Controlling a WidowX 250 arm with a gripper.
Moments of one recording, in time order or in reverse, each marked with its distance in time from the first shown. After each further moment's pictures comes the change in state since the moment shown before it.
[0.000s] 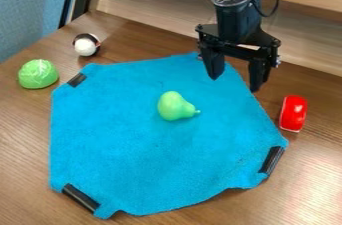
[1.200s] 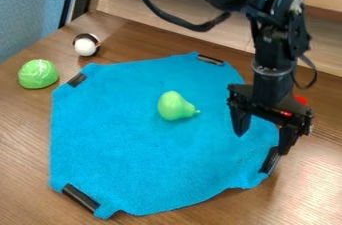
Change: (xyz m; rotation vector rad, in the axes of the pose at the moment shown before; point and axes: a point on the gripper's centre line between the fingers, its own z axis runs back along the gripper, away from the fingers) arm -0.027 -0.047 -0.066 0.013 0.134 -0.009
